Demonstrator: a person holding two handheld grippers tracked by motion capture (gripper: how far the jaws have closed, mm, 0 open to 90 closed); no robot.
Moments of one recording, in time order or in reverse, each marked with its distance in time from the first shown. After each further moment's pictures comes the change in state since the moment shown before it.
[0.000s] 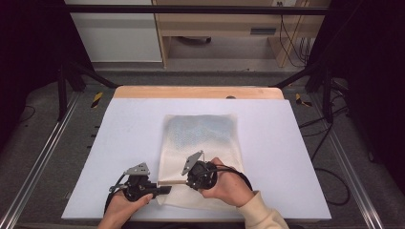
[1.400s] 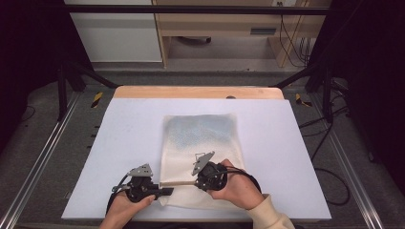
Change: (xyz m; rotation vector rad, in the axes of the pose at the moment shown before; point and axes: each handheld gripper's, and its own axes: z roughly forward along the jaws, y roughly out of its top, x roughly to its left) left arm -0.003 0.000 0.006 0.018 -0.010 0.025; right arm -0.004 -0.023 -0.013 -0.009 -0.010 0.040
